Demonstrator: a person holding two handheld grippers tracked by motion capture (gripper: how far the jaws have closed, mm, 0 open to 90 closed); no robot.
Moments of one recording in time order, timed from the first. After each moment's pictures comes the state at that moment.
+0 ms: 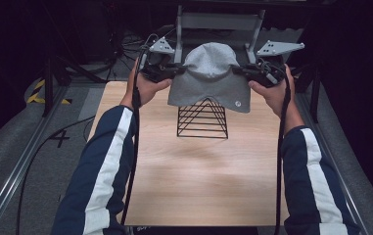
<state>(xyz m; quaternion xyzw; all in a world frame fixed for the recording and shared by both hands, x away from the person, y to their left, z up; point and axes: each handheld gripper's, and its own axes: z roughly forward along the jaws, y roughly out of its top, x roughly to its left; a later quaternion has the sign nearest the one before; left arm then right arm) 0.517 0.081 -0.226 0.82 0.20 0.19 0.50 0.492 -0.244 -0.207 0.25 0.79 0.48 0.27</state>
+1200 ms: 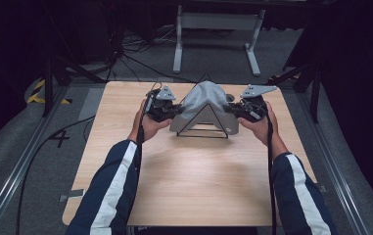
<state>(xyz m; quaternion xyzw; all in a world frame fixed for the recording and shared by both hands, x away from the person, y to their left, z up) 0.511 0.074 -0.369 0.85 0.23 0.15 0.46 0.492 -0.243 -0.336 0.28 0.83 0.43 0.21</state>
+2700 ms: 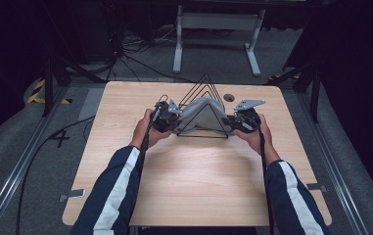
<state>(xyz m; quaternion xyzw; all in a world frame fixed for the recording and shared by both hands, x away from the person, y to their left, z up) 0.507 0.066 -0.399 0.89 0.23 0.19 0.34 0.500 -0.246 -0.395 0.33 0.84 0.38 0.21</state>
